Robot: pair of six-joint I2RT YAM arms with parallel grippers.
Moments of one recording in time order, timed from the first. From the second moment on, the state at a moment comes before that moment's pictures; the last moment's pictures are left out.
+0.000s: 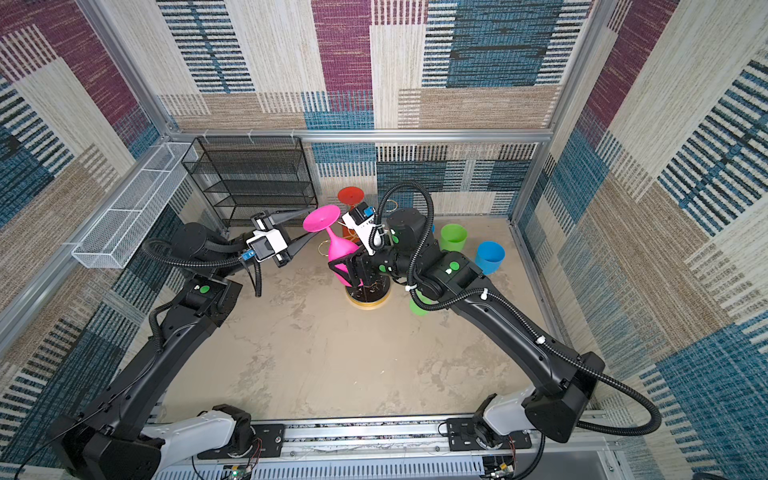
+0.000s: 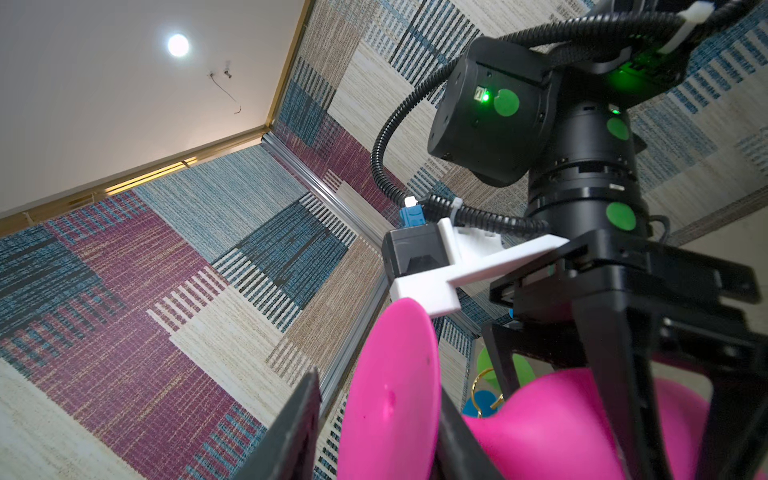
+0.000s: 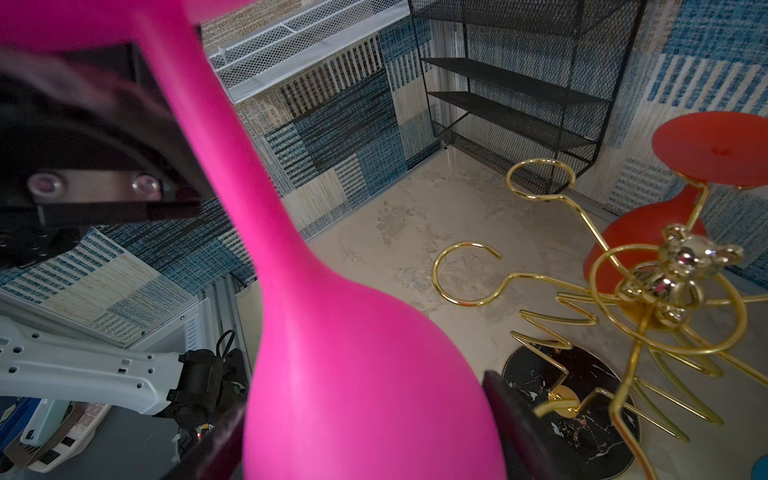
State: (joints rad) left arm -0.35 1.19 1.21 0.37 0.84 0.63; right arm 0.75 1.40 1.57 -0.55 -0.35 0.13
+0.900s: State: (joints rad) left arm -0.33 1.13 1.24 0.23 0.53 0.39; right arm 0.76 1.20 1.42 -0.33 -0.35 0.25
